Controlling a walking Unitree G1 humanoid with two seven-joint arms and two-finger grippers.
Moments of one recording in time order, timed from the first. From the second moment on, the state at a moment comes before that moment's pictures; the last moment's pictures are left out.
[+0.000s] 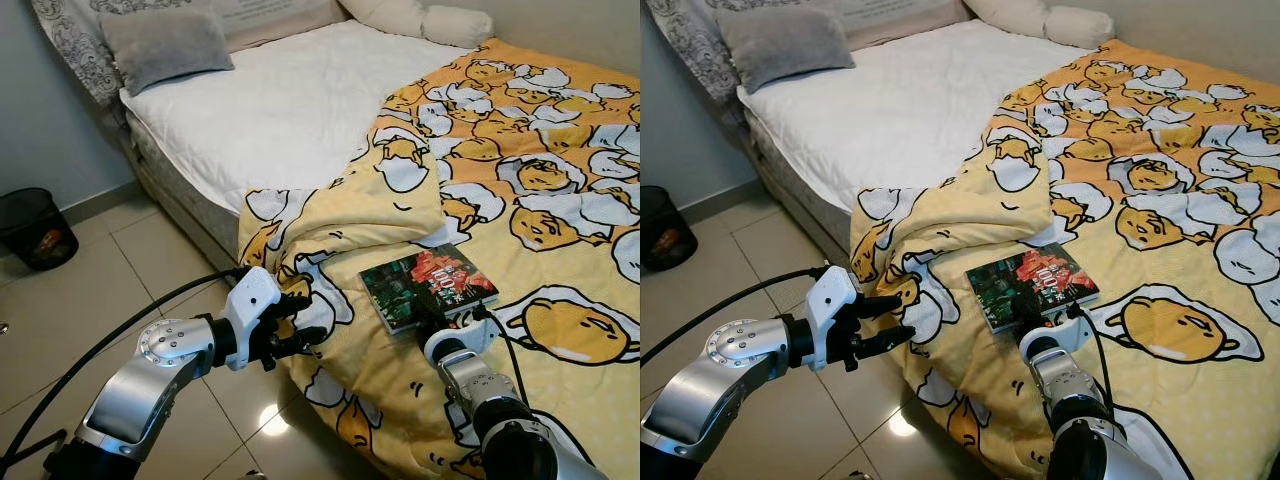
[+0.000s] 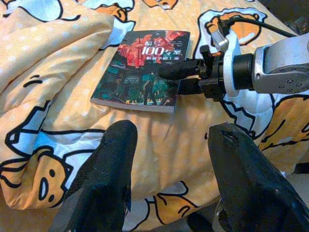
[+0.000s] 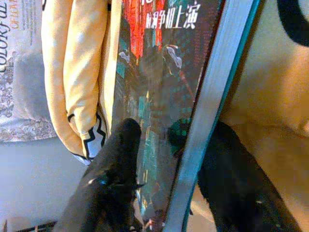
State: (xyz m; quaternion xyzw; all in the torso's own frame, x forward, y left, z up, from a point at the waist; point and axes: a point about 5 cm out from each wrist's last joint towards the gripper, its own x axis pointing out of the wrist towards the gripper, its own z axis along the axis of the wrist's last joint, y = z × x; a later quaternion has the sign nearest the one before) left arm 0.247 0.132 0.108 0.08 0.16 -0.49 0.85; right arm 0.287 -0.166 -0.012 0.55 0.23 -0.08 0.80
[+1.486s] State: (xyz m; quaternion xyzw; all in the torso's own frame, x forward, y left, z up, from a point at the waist) left arm 0.286 0.152 0.140 -0.01 0.08 -0.38 0.92; right arm 0.290 -0.188 0.034 0.47 0.13 0.19 0.85
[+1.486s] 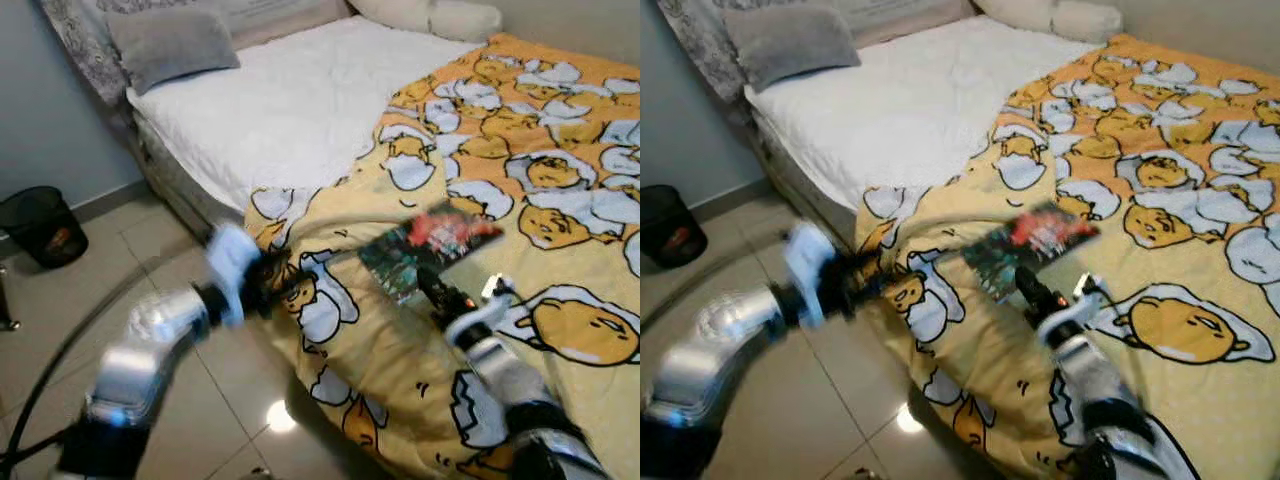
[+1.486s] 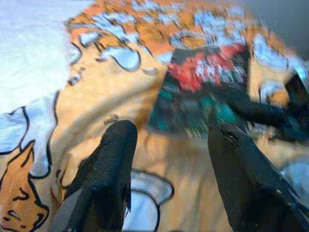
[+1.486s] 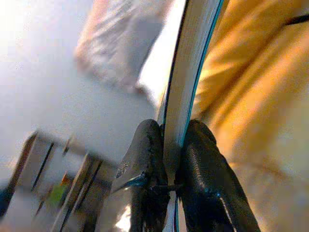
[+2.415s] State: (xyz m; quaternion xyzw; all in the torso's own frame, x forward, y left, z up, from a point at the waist) left arm 0.294 0.154 0.139 -0.34 0.16 -0.48 0.79; right arm 0.245 -0.158 0.114 0.41 0.15 0.57 0.70
